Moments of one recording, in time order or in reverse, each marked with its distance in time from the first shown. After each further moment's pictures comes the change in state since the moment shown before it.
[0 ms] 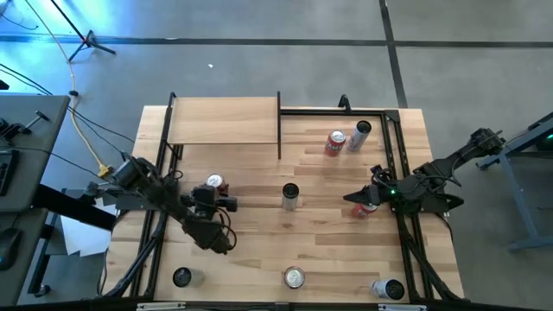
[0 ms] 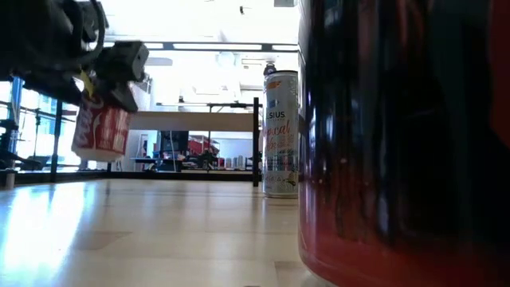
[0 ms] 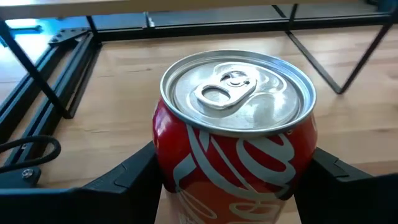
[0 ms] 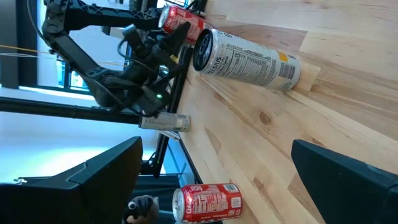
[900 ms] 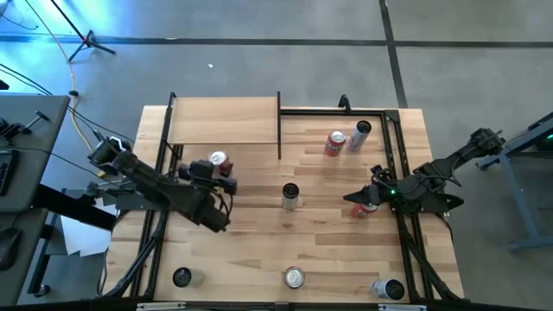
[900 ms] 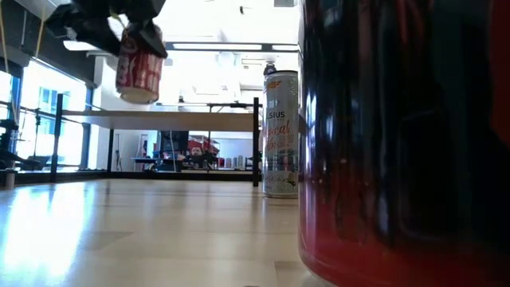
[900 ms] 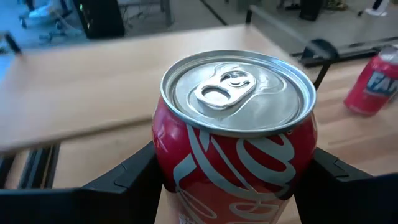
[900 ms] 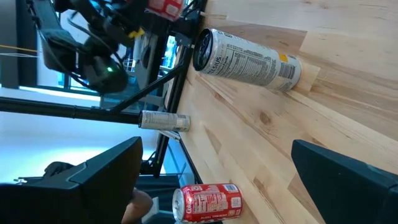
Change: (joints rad) left arm 0.144 -0.311 0.064 0.000 -0.254 0.462; right arm 0.000 0.000 0.000 0.000 0.000 0.000
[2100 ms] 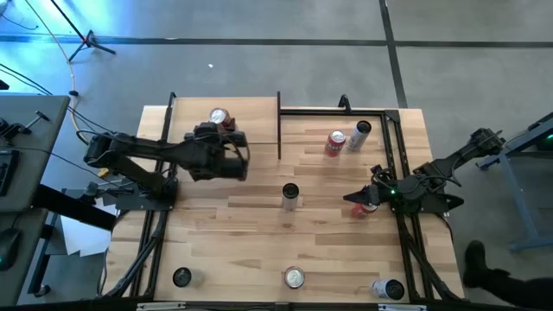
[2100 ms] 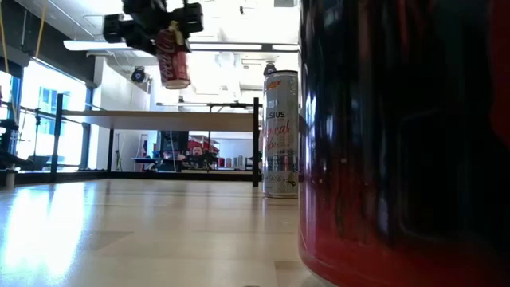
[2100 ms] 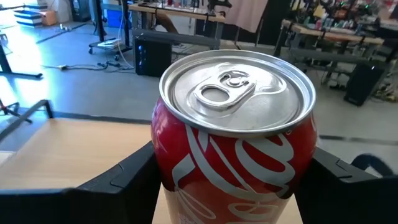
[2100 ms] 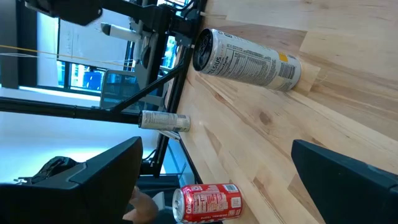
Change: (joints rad) left arm 0.425 -0.069 0.049 0.407 -0.237 0.411; right arm 0.000 0.000 0.000 0.000 0.000 0.000
